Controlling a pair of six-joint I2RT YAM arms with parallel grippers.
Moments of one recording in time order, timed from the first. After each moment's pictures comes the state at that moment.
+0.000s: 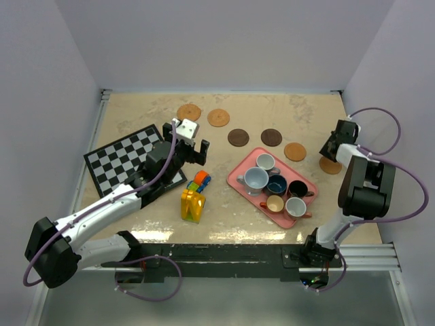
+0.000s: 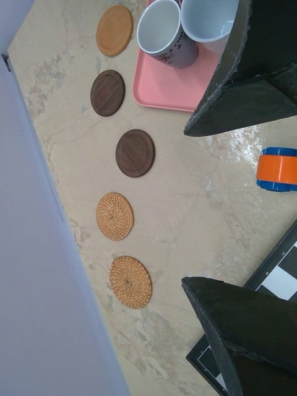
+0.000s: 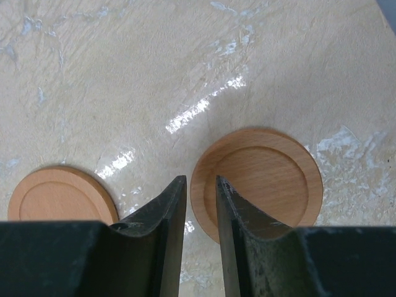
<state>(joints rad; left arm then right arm) -0.72 1.10 0.77 0.22 -0.30 0.03 -0.28 1.72 1.00 -0.12 0.14 0.33</state>
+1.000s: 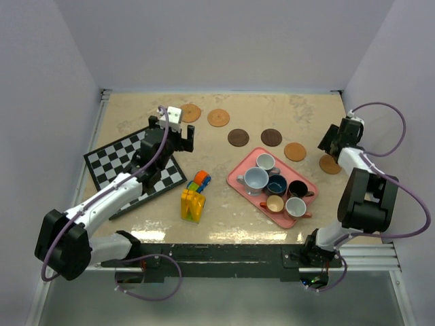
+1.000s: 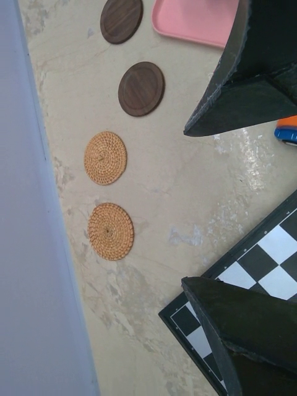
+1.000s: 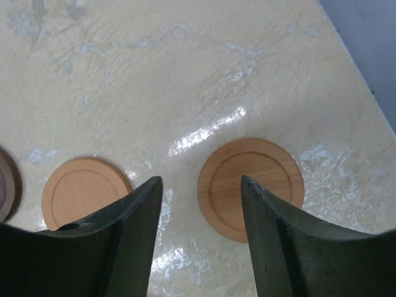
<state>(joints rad) -0.52 1.20 0.79 0.23 -0.26 -0.02 -0.28 1.58 0.95 -0.10 0.10 0.25</state>
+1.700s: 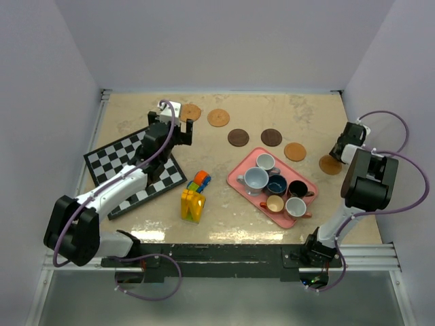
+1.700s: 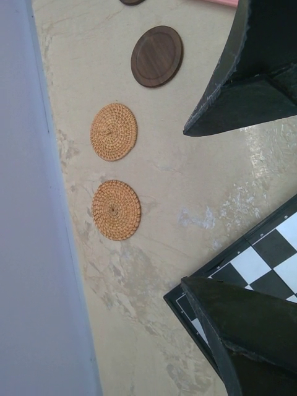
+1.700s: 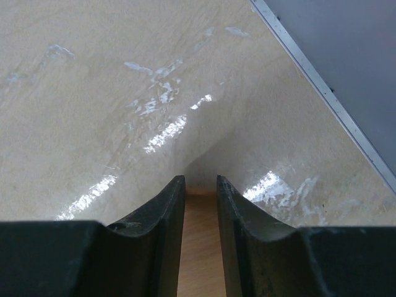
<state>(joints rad) -0.46 1.33 0.83 0.31 -0.30 0.01 -0.36 1.82 1.02 -0.01 0.21 0.27</state>
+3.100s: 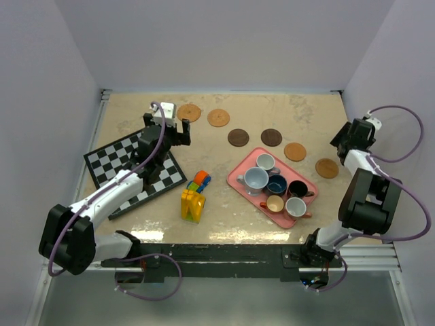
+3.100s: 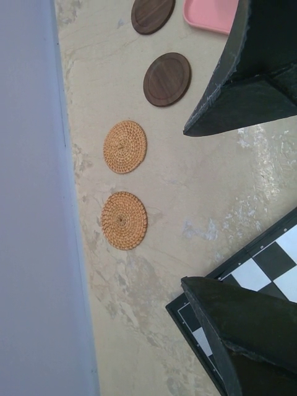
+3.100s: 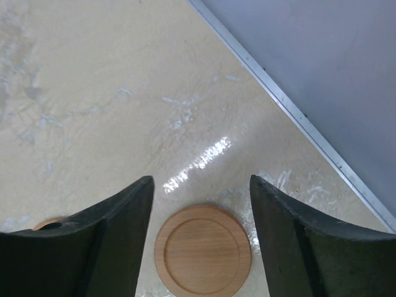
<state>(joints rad) -0.45 1.25 0.79 0.33 -0.27 -0.05 -0.37 1.59 0.95 0.01 0.22 0.29</state>
